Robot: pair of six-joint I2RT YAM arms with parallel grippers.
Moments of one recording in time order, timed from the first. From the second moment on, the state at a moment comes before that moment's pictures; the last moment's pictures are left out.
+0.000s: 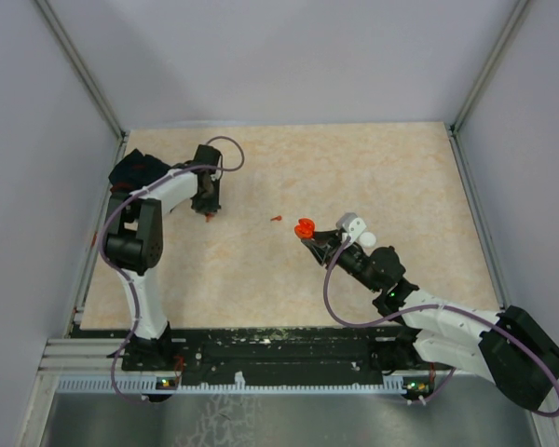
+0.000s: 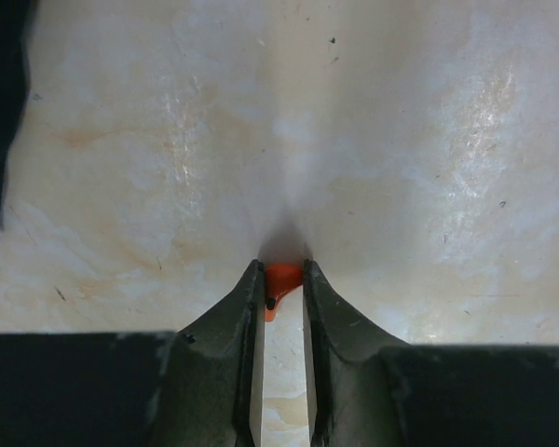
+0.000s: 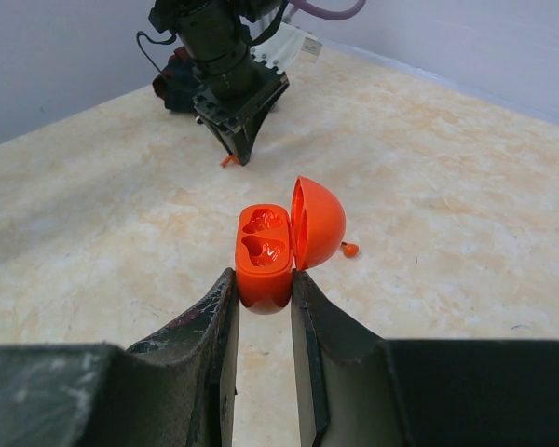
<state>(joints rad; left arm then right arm) -0.26 2.01 1.43 -0.59 -0.20 -0.19 0.74 0.99 0.22 0.86 -0.12 0.05</state>
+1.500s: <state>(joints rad) -0.87 1.14 0.76 0.19 -0.20 -0.30 0.74 1.03 0.16 1.01 -0.13 0.00</state>
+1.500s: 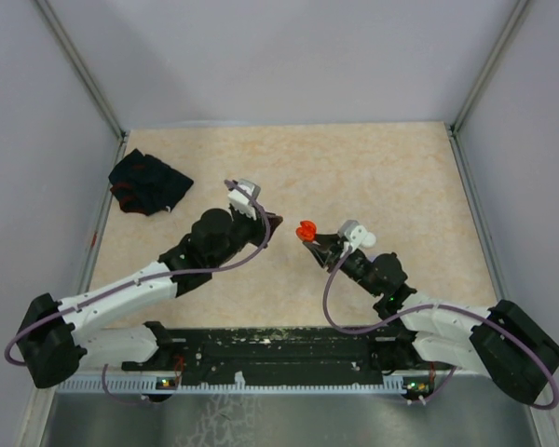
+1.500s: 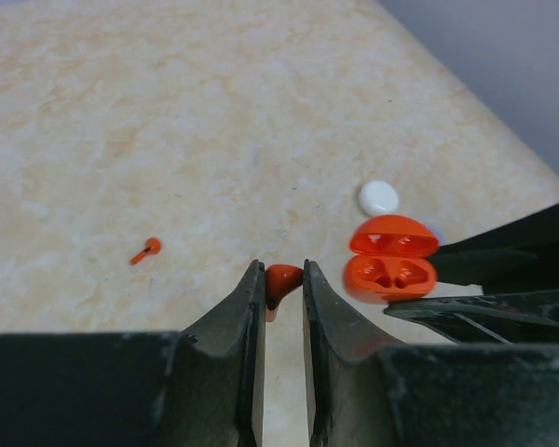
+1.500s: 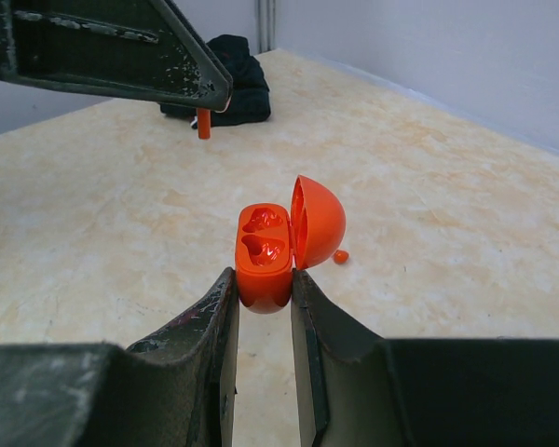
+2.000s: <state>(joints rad) -1.04 1.15 0.66 0.56 -0.14 -0.23 0.74 1.03 0.14 1.08 -0.13 -0.01</state>
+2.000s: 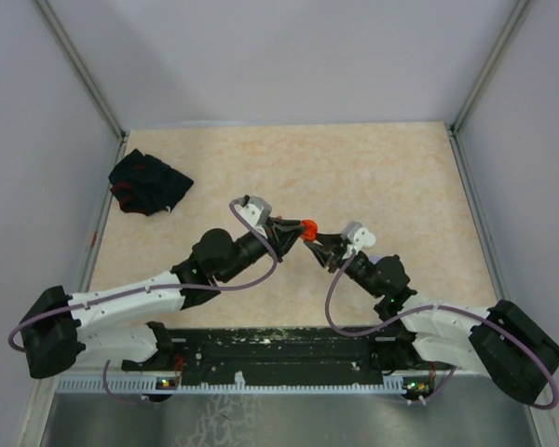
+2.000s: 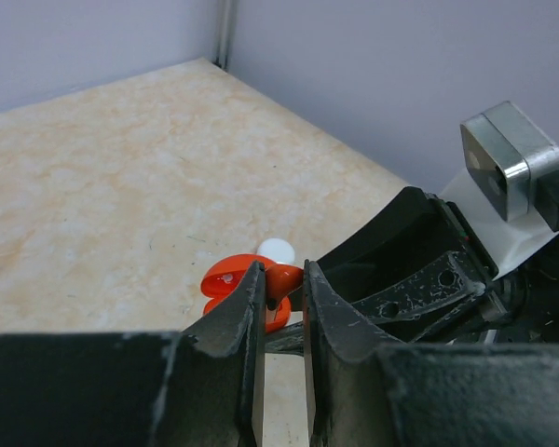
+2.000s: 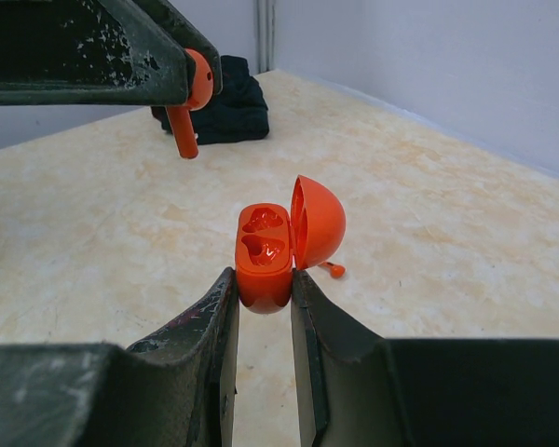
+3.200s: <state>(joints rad) -1.07 1.28 0.68 0.64 -0.13 -0.11 0.74 1.02 0.12 1.12 -0.14 -0.01</state>
